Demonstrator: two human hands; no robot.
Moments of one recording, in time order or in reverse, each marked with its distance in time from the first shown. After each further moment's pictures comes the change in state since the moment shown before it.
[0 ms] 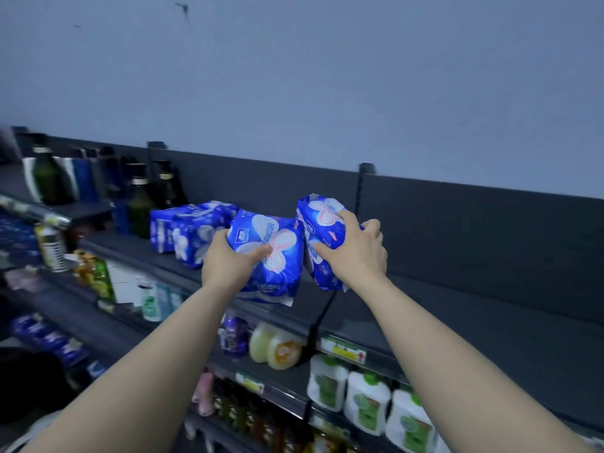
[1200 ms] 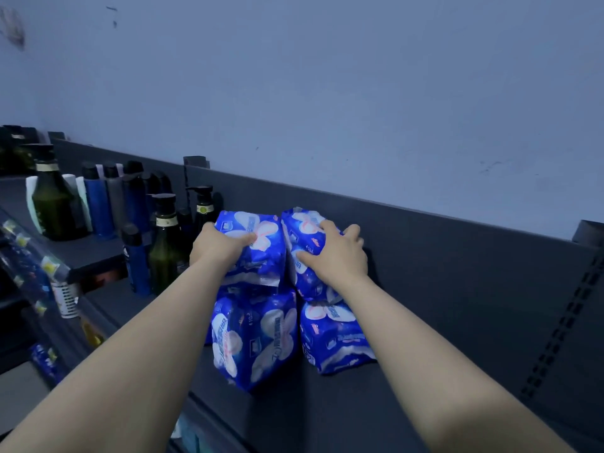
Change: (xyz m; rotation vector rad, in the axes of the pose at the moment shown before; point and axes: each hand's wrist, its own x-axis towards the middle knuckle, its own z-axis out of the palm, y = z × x) left_hand 0.435 -0.087 -0.038 0.183 0.157 -0.246; right_hand 0.299 -0.168 0.302 0.027 -0.192 -0.112
